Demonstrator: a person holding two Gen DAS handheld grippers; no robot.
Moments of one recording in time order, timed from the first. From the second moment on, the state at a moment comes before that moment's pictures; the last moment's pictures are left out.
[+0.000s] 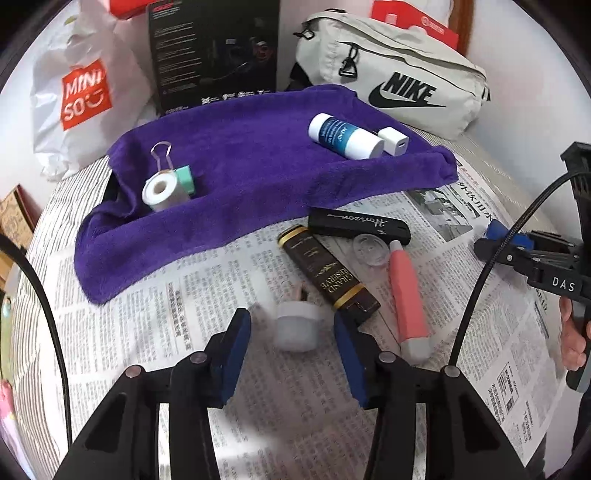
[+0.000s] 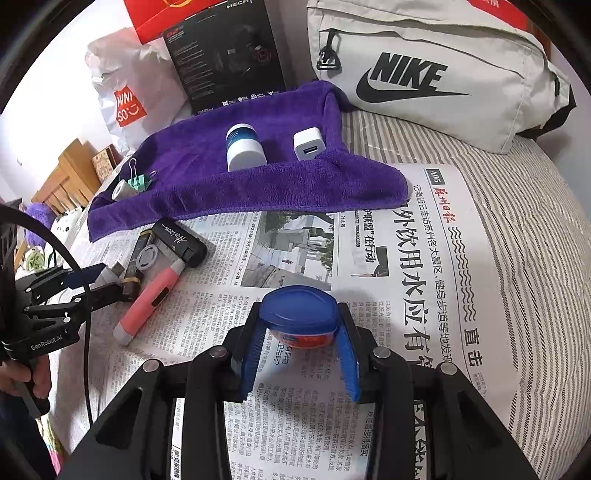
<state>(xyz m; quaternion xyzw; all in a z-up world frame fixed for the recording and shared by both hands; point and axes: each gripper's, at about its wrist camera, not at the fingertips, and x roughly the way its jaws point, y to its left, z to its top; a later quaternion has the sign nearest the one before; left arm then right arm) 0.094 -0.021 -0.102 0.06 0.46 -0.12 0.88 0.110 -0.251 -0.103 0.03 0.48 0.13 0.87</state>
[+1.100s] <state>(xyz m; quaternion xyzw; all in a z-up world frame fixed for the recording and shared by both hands) 0.089 0.008 -0.094 0.02 0.46 -0.12 0.88 0.109 -0.246 -0.084 0.01 0.46 0.15 0.88</state>
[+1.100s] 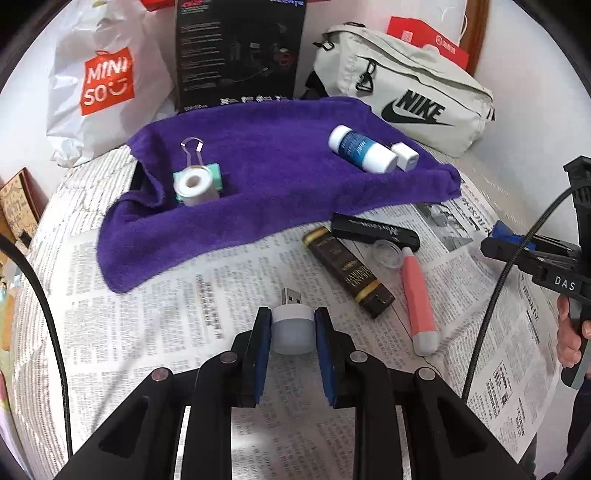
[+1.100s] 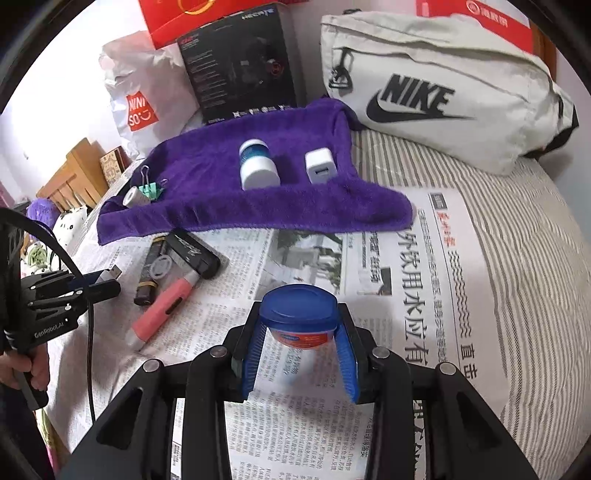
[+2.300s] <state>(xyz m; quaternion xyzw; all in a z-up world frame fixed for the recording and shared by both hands) 0.154 0.012 -0.052 0.01 0.44 -0.11 0.89 0.272 -0.208 -0.056 0.03 0.45 0.17 0.88</state>
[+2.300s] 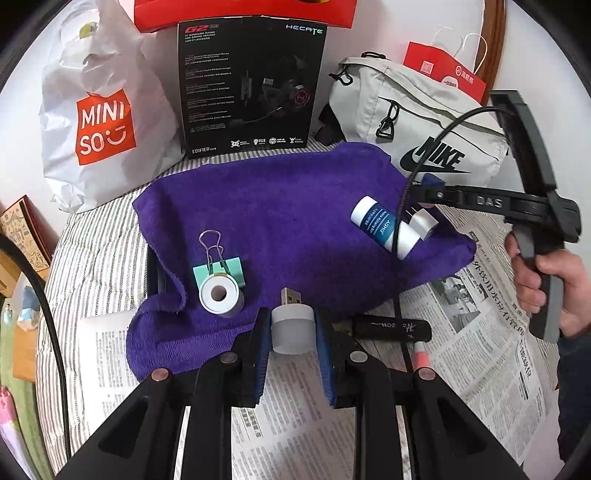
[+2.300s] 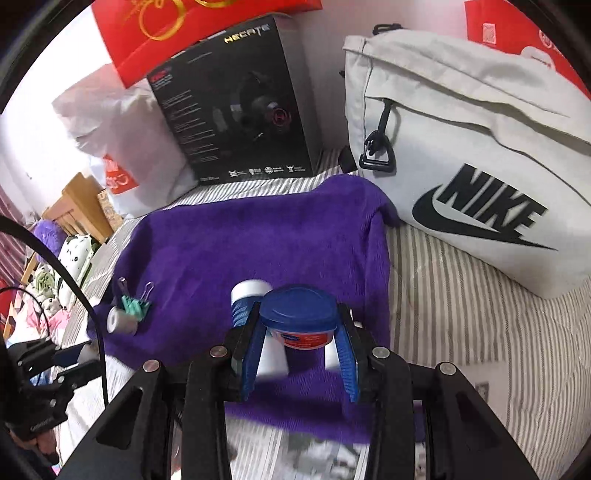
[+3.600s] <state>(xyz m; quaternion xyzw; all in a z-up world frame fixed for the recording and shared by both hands) 0.157 0.032 -0.059 0.00 0.45 -0.10 0.89 0.319 -0.182 -0.092 -0.04 0.49 0.15 0.86</state>
